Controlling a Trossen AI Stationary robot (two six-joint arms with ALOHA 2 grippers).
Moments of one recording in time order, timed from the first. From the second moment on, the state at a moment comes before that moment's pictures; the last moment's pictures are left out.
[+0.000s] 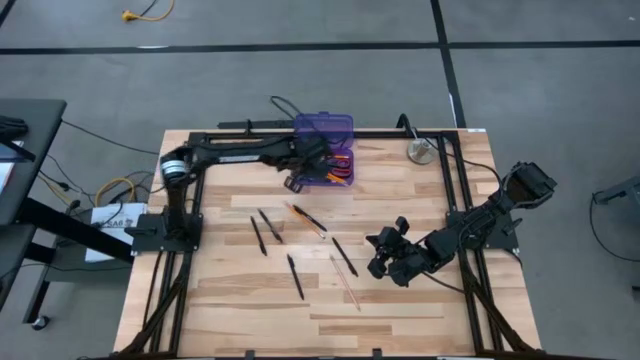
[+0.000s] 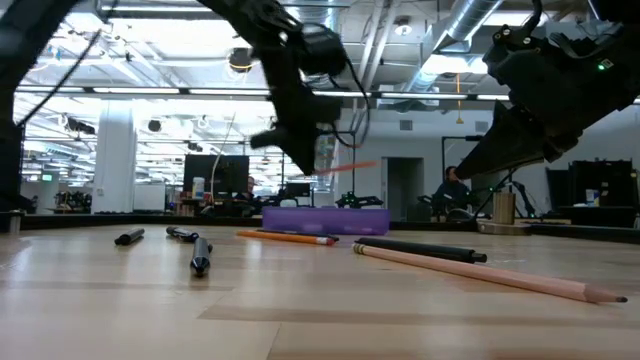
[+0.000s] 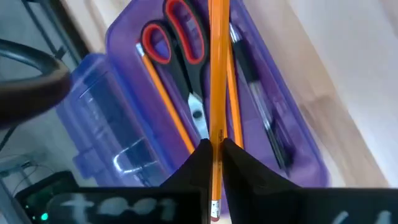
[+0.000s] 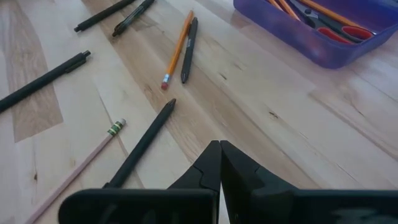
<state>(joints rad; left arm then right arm) 0.33 1.96 1.57 -0.72 -0.26 0.99 0.56 1.51 0.61 -0.08 0.82 0.83</state>
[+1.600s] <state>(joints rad) 0.42 1.88 1.79 -1.09 0.41 0.55 0.56 1.51 0.61 -0.06 0.79 0.83</state>
